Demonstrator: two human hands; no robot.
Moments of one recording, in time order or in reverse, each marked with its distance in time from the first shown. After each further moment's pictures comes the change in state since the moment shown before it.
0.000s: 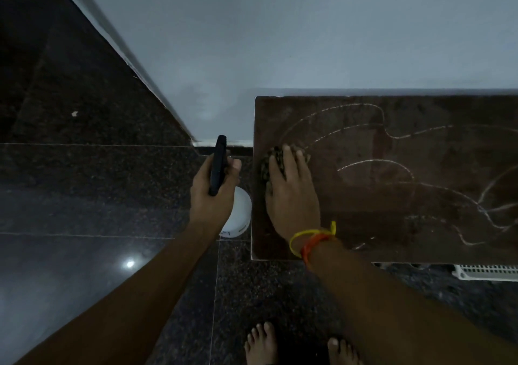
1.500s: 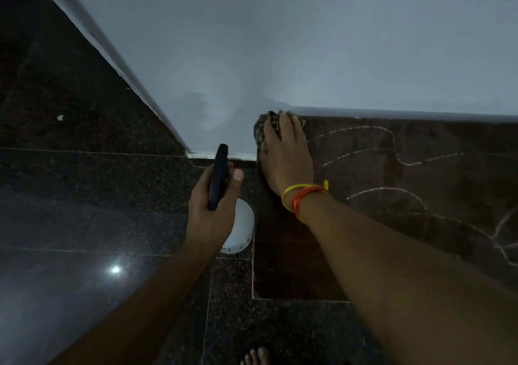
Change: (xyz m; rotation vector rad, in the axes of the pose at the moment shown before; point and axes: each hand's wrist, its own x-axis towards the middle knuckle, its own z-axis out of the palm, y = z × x) left_hand 0.029 0.002 0.003 -0.054 -0.030 -0.018; right_hand 0.123 0.001 0.011 -0.014 0.041 -0.050
